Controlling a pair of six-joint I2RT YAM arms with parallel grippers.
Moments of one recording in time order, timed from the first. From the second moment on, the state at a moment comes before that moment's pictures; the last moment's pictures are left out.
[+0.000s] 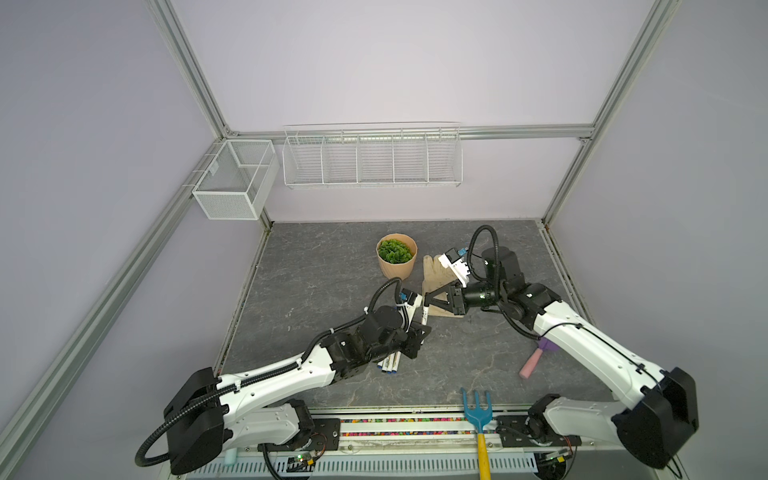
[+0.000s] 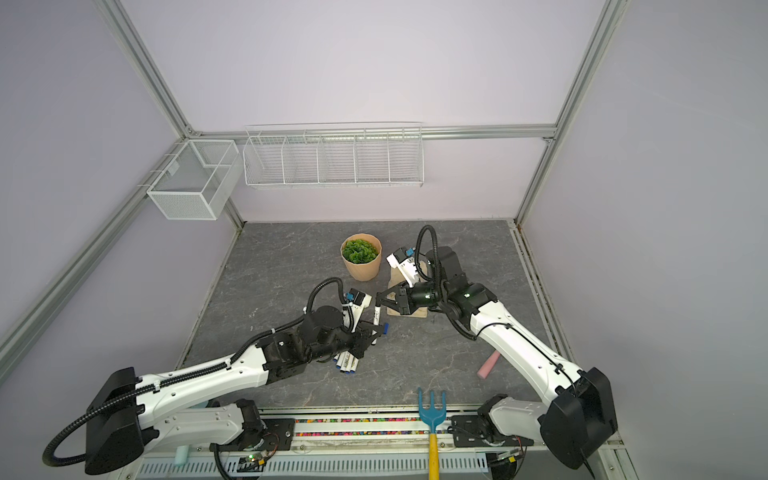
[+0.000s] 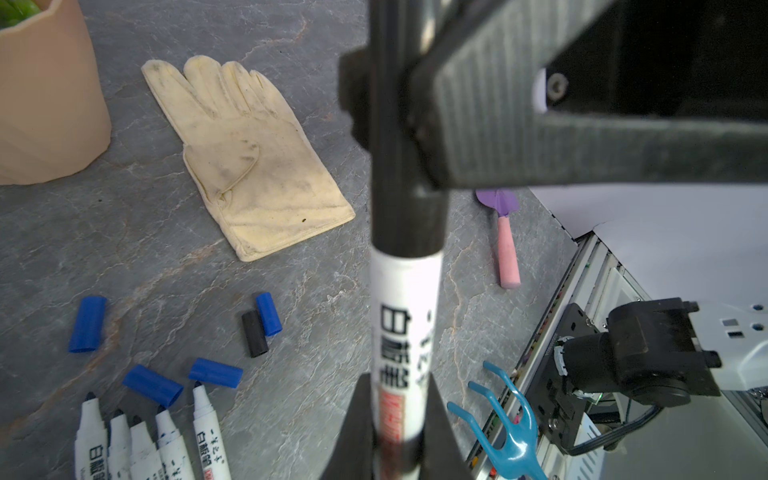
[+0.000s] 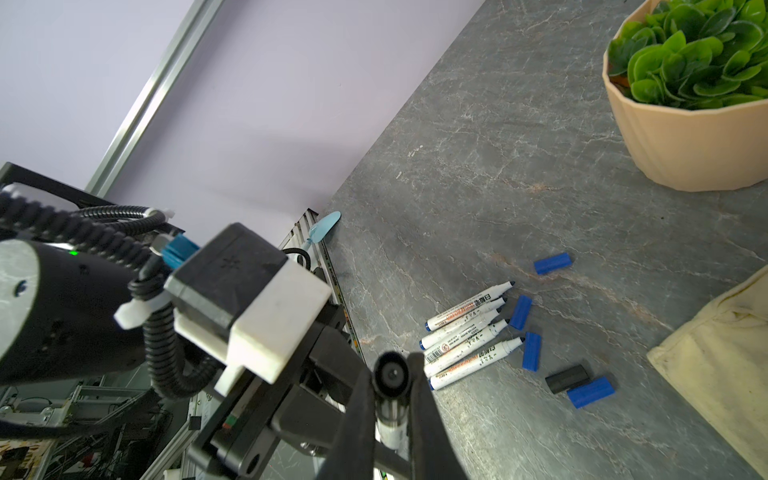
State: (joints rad) left arm -1.07 1.18 0.74 -0.06 0.00 -0.49; right arm 0.57 1.27 1.04 -0.41 -0.77 0.29
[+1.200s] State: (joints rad) left arm -1.02 1.40 0.82 0.05 0.09 -0.58; right arm 0.54 1.41 1.06 -0.56 -0.69 0.34
